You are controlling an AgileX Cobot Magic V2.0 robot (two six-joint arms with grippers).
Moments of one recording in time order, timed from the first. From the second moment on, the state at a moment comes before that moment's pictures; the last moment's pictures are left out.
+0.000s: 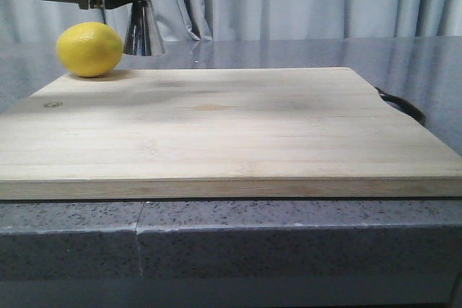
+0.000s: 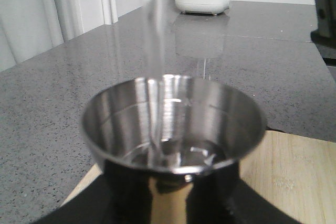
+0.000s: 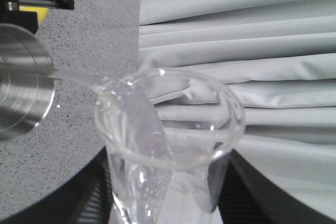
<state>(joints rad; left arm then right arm) -0.19 1.75 -1.08 -1.76 1.16 2.20 0.76 1.62 -1.55 -0.82 0.42 -0.61</state>
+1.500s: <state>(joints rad) -0.19 1.75 -1.08 -1.76 1.16 2.20 0.76 1.62 -1.55 -0.95 0.37 -0.61</state>
